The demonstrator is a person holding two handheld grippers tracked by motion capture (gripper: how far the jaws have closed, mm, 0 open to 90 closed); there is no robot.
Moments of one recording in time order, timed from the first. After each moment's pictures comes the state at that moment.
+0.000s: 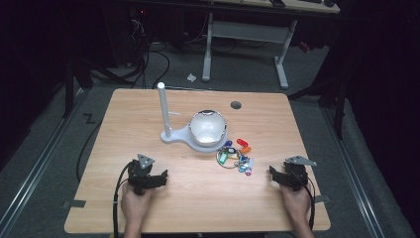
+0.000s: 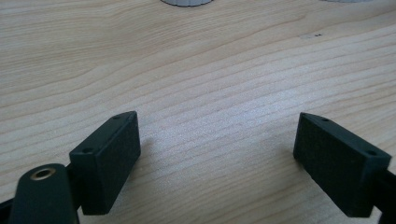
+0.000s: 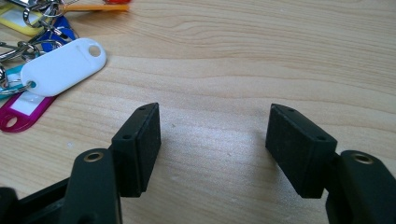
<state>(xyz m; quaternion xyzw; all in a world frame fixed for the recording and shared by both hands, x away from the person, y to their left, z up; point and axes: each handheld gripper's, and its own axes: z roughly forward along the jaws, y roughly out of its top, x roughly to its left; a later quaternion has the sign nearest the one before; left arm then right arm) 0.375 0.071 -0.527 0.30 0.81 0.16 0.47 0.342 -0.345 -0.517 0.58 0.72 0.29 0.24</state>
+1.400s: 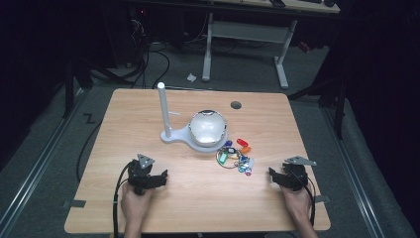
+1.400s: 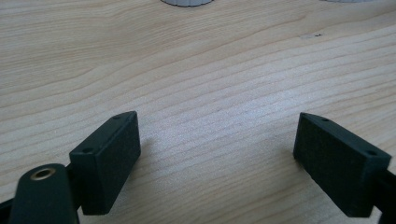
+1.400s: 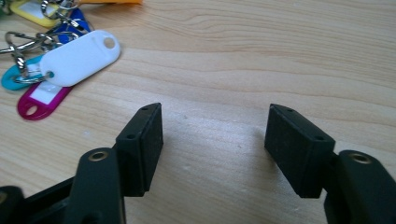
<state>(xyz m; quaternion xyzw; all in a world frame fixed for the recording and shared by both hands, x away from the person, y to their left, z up) 0.375 0.072 -0.527 0.31 0.81 0.16 0.47 0.340 -0.344 -0.514 0.58 0.73 0.29 0.22</state>
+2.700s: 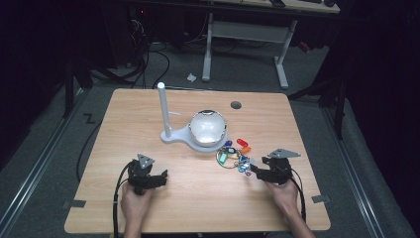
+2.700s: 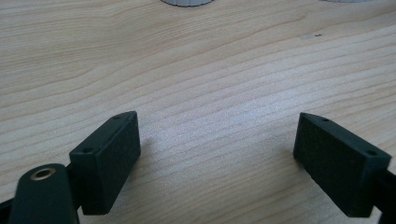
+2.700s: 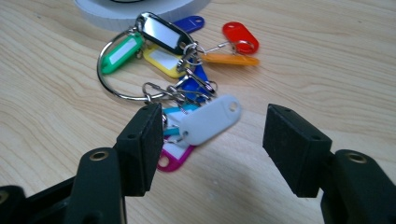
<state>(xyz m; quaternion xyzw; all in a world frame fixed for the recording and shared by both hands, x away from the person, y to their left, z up) 0.375 0.072 -0.528 0.31 0.81 0.16 0.47 0.356 -0.293 -0.491 0.50 0.78 0.34 0.17</state>
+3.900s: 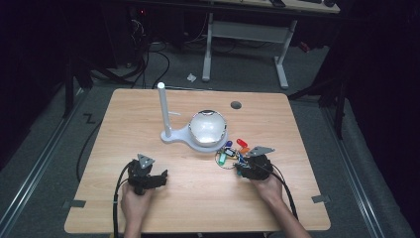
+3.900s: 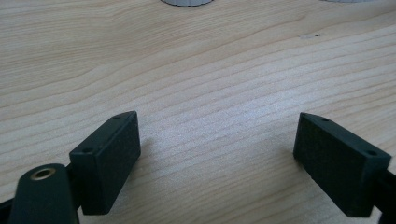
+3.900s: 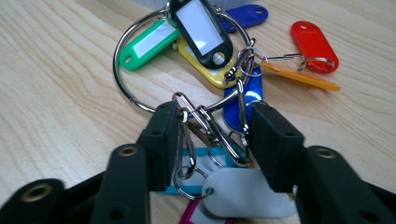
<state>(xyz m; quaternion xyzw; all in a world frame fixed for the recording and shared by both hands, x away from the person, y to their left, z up) 0.375 0.072 -0.527 0.30 0.81 0.16 0.47 0.383 -0.248 -0.512 0.43 0.83 0.30 0.16</state>
